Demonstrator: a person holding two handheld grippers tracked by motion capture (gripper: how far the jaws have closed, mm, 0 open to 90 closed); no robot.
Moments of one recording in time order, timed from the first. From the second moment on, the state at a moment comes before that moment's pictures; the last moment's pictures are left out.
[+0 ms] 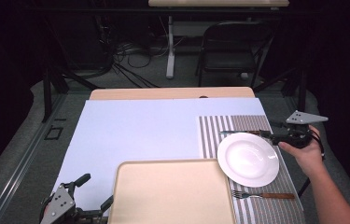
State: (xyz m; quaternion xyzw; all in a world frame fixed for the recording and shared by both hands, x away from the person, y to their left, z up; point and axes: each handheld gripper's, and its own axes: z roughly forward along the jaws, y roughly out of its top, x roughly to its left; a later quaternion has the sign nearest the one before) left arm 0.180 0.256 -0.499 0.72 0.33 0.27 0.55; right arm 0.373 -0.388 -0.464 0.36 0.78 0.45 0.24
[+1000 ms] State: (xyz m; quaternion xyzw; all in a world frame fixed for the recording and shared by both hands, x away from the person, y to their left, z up) left arm 0.181 0.253 -0.501 0.72 0.34 0.27 0.54; right arm 0.461 -0.350 -0.460 0.29 0.85 0.39 0.21
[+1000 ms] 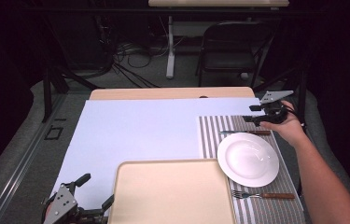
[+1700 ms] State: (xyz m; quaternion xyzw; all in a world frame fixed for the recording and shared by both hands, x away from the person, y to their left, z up) left arm 0.183 0.258 -0.504 0.72 0.35 0.28 0.53; right arm 0.472 -0.360 -0.487 0.32 0.86 0.35 0.19
